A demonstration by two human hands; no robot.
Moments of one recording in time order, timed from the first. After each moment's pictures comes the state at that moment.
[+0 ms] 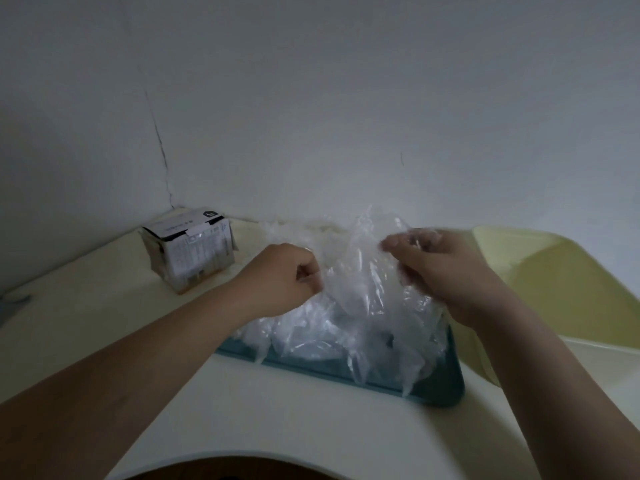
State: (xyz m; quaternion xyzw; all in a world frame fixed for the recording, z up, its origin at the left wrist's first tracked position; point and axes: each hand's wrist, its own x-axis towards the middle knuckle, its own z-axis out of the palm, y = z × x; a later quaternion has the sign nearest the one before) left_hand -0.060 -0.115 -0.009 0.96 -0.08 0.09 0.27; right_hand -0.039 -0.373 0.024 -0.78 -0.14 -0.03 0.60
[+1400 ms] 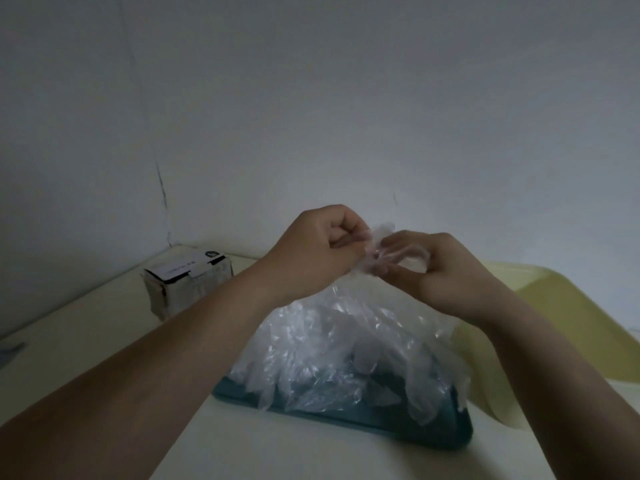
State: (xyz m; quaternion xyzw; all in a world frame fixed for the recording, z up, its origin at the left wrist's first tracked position) left_hand -0.064 -0.156 0.081 0.82 -0.16 0.16 0.52; right_hand -0.039 -0.365 0.074 -0.86 -0.33 -0.14 0.36
